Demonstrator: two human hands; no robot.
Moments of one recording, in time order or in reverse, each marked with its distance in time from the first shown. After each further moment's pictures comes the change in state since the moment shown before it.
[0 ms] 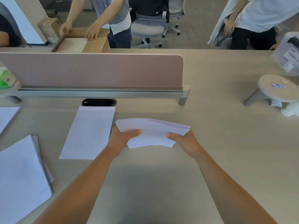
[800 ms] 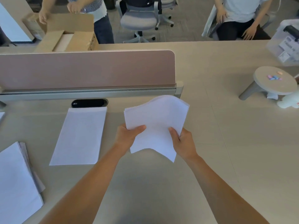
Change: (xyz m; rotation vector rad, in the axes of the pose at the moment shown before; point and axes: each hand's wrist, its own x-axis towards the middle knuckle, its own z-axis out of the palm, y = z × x) left_hand 0.029 0.002 0.054 0.009 0.127 -0.102; right_hand 0.013 0.045 -0.013 -0.475 0.333 -0.177
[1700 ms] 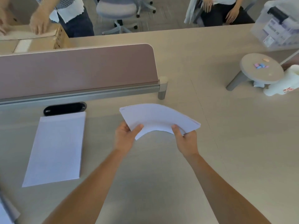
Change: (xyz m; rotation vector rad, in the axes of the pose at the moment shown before) left_hand 0.053 -0.034 0.060 0.059 -0.044 0.123; right_hand 0.025 0.028 -0.036 0.251 0.229 0.114
